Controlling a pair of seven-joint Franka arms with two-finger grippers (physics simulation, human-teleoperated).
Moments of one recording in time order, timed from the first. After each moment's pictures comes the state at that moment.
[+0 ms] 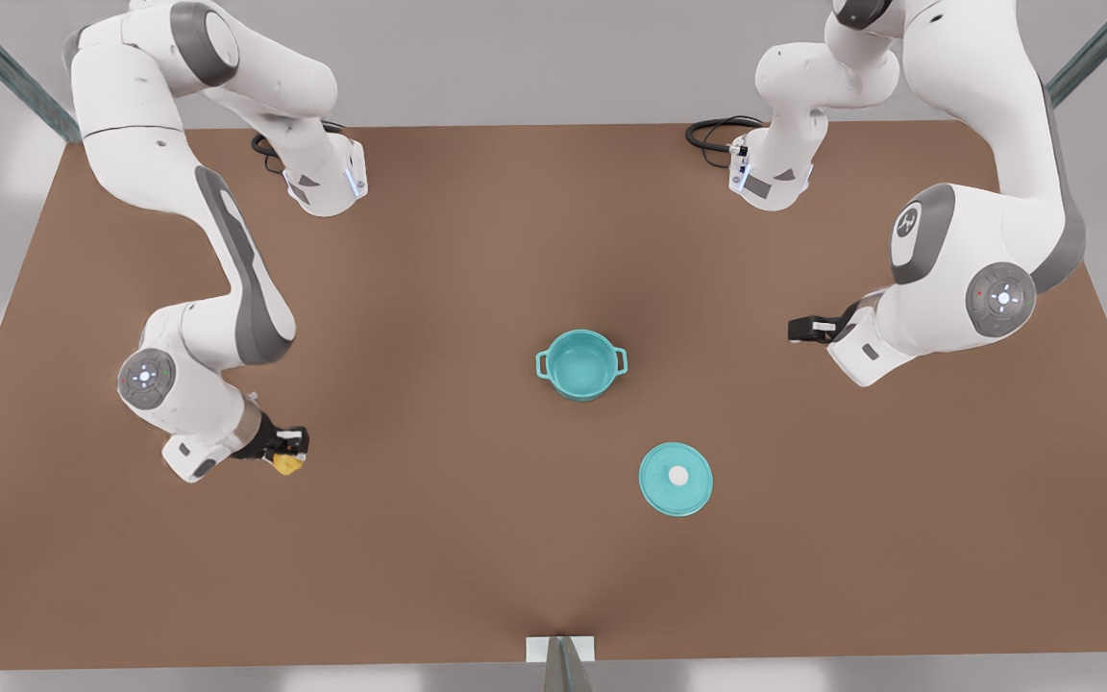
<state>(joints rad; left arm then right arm) -0.07 0.24 -0.10 -1.50 -0.10 1.46 -0.11 -0.15 0.46 0.36 -1.64 -0.06 2.14 0.13</state>
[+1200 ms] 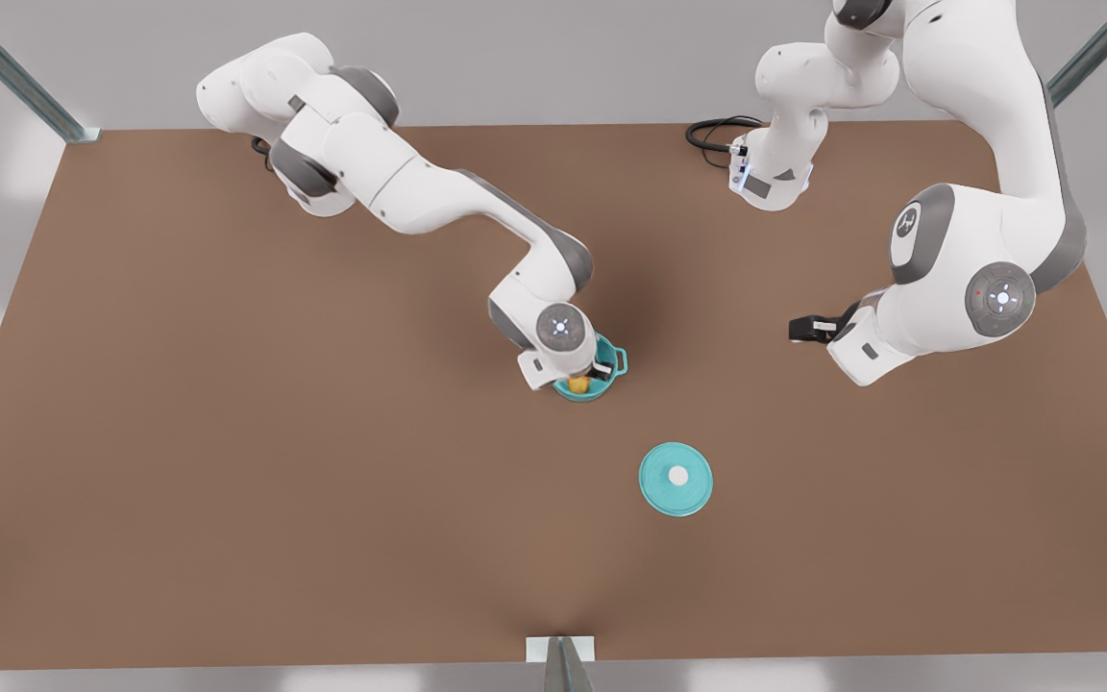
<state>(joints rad) -0.08 0.24 -0.10 -1.50 -0.09 1.46 -0.10 0.62 0.92 0.28 -1.13 -0.03 2.01 1.18</state>
